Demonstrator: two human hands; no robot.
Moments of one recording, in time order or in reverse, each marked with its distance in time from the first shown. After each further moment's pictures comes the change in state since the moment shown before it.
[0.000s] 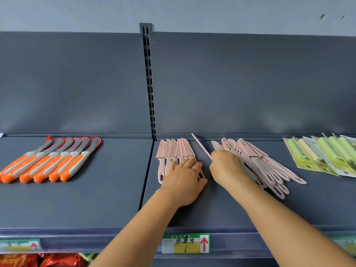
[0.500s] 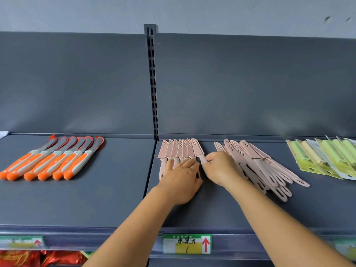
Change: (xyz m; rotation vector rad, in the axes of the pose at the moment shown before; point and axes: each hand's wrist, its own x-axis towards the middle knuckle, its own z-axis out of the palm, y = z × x) left_hand -0.004 -0.008 -0.008 0.050 -0.058 0.003; right_hand 0.001 -0.008 0.010 0.471 -0.039 0.105
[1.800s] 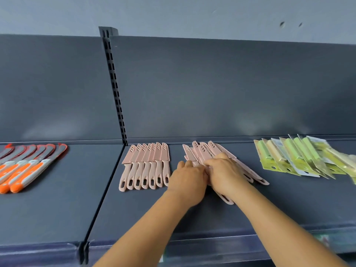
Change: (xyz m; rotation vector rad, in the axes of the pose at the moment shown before) left_hand 0.045 0.099 0.008 -0.142 0.081 -0.066; right_hand 0.001 0.084 -0.055 -0.335 0.021 -0.139
